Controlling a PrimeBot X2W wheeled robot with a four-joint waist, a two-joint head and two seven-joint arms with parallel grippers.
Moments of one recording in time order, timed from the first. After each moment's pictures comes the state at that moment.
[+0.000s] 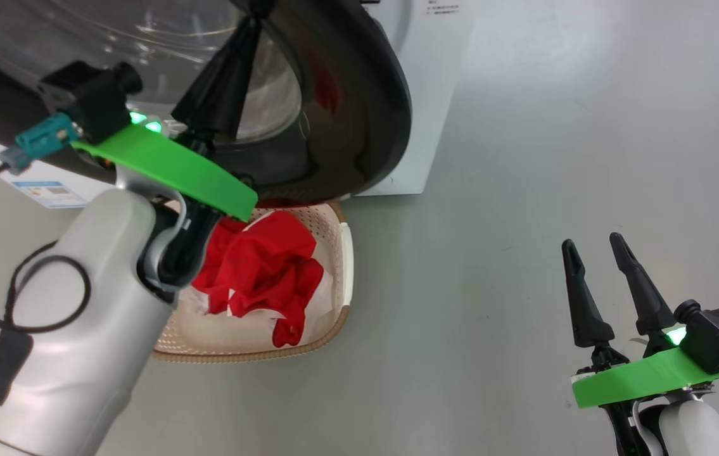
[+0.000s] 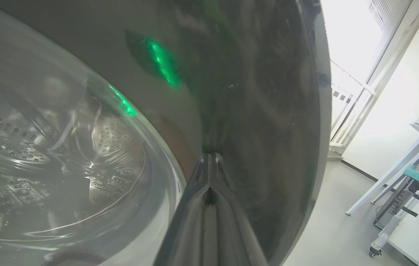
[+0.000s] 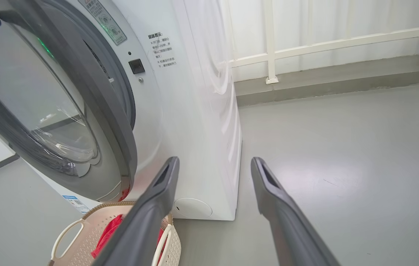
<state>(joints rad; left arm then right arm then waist) -0.97 0.24 -0.57 0.49 -0.89 -0.12 -0.26 -0.11 -0.05 0.02 0.13 0.37 0.12 -0.26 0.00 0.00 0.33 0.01</state>
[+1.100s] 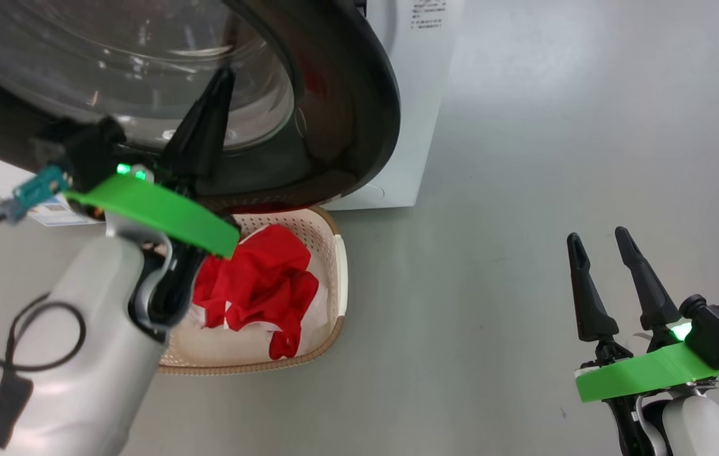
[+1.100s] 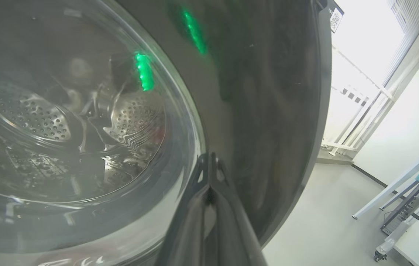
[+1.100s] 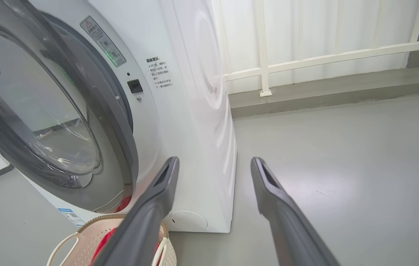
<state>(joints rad) -0.84 0.24 -0.49 0.49 -0.86 -0.12 -0.26 -0.12 -0.05 0.01 0.13 0.38 0.12 -0.26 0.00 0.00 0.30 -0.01</state>
